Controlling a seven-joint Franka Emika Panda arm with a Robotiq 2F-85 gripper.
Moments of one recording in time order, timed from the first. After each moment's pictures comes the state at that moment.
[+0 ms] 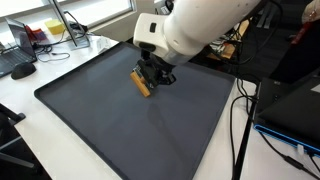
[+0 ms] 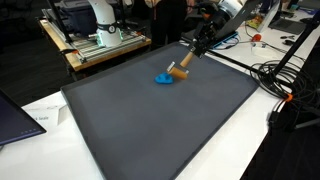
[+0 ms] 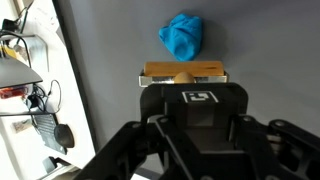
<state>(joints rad) 0.39 0.69 0.03 -1.37 -0.55 1.61 0.83</state>
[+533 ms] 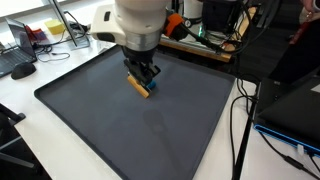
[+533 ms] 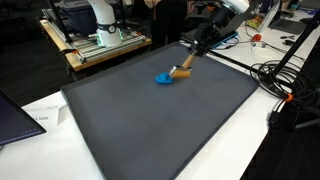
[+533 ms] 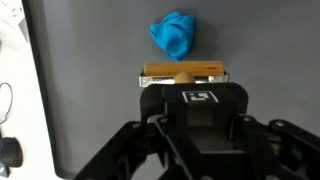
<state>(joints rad) 0.27 0.70 0.03 -1.27 -0.36 1.61 0.57</state>
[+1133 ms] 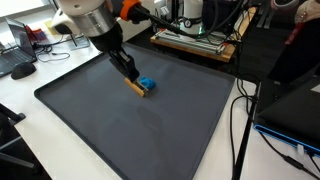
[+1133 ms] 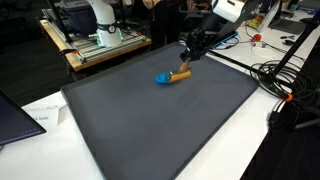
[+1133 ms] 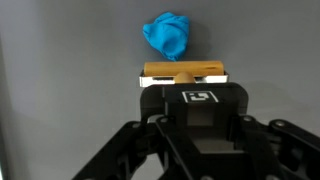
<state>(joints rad) 0.11 0.70 0.02 -1.22 -0.12 1.62 0.36</state>
